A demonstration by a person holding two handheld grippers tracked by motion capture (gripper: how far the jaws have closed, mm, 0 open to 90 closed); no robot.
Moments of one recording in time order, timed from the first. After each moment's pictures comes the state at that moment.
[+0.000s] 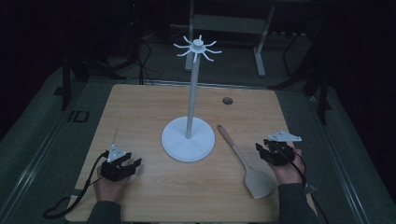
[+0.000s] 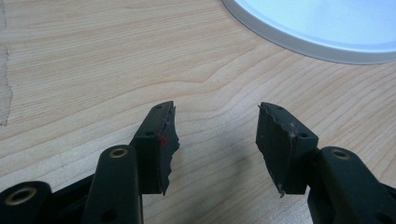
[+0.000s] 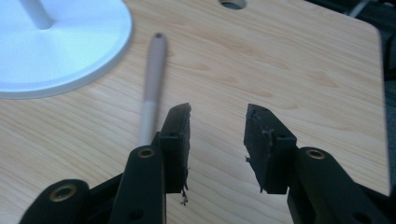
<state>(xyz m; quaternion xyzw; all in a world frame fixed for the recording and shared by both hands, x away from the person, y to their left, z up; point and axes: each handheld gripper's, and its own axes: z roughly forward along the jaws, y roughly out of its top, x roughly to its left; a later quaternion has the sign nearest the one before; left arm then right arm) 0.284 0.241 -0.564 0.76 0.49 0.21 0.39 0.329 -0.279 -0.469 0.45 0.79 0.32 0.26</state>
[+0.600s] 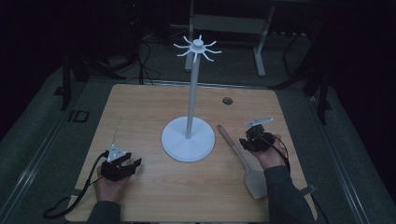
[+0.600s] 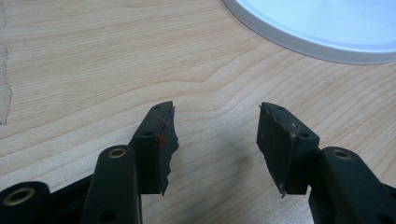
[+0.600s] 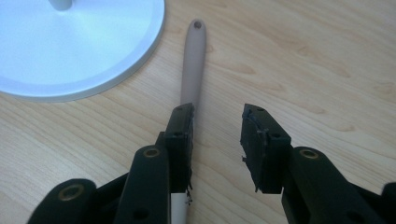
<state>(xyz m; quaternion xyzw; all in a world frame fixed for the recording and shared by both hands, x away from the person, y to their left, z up) 0.285 0.241 -0.564 0.76 0.49 0.21 0.39 0.375 -0.227 -0.464 0.44 0.84 0.25 0.19</state>
